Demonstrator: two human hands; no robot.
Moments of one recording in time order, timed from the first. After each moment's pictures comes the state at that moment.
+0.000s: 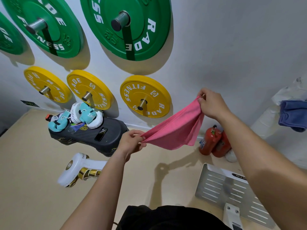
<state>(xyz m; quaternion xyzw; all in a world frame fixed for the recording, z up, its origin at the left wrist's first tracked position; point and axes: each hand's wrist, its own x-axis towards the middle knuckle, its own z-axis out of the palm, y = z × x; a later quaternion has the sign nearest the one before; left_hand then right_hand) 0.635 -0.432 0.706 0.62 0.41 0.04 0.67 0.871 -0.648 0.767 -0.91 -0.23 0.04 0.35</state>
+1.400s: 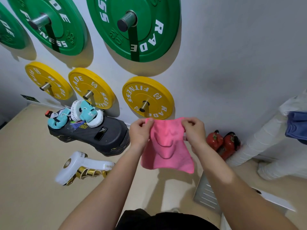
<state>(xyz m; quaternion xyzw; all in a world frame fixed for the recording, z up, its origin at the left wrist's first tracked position) 0.696 -0.438 0.715 0.67 0.42 0.21 0.57 0.800 -0.592 0.705 -0.74 0.00 0.18 0.65</state>
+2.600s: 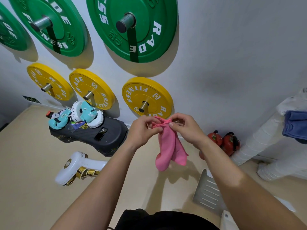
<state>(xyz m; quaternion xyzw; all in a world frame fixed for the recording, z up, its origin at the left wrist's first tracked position) 0.684 -0.441 0.743 0.86 0.20 0.12 0.45 0.798 -0.606 0.739 -0.70 -0.29 0.27 0.59</state>
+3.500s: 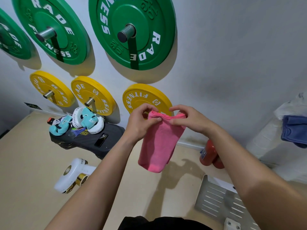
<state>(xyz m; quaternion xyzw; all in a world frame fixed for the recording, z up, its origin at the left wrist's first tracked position) 0.702 -0.435 0.789 0.81 0.15 0.21 0.52 0.838 -0.610 0.787 -0.76 -0.36 0.28 0.47</state>
